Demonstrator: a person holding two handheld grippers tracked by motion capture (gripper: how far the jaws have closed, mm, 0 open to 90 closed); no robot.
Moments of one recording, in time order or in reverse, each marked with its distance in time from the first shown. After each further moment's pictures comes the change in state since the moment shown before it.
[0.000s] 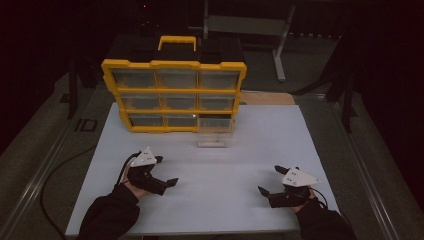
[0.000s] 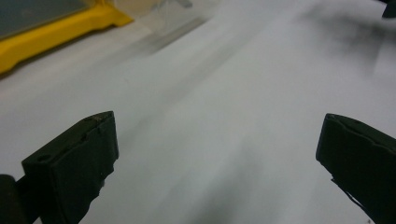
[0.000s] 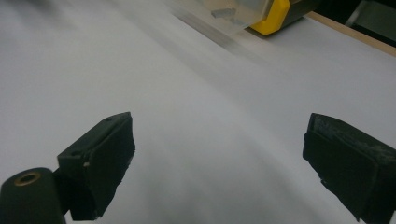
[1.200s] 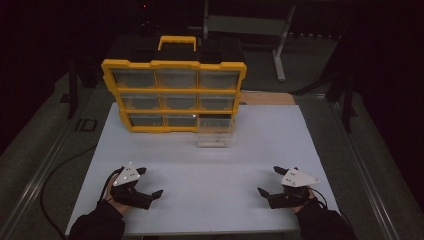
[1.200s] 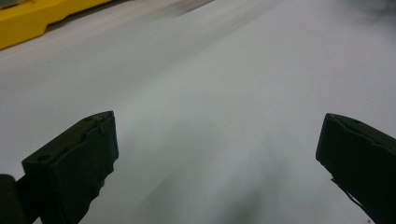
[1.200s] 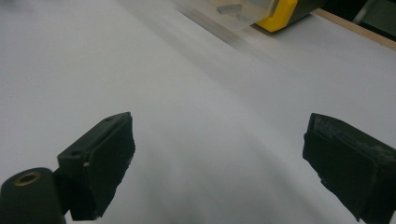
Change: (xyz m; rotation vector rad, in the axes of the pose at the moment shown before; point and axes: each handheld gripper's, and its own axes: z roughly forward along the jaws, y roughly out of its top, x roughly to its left) left arm -0.005 -0.045 -0.031 -0.015 0.105 -0.015; right arm 0.001 -0.001 0.002 0.010 0.019 -0.005
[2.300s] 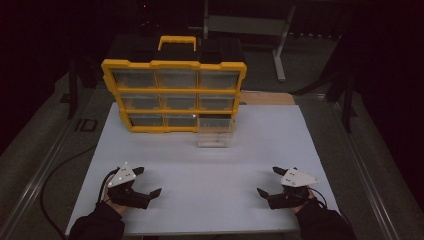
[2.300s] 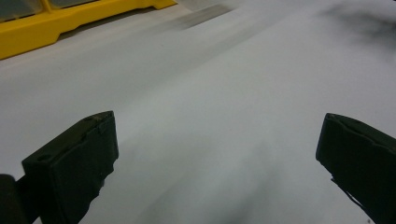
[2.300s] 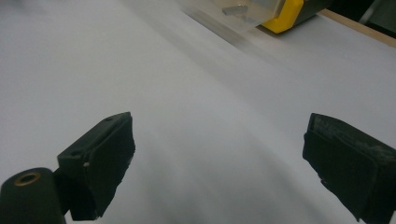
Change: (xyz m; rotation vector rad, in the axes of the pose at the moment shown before) left arm 0.000 -0.001 -0.006 -0.051 0.004 -0.019; right arm 0.001 0.002 0.000 -0.002 0.018 0.002
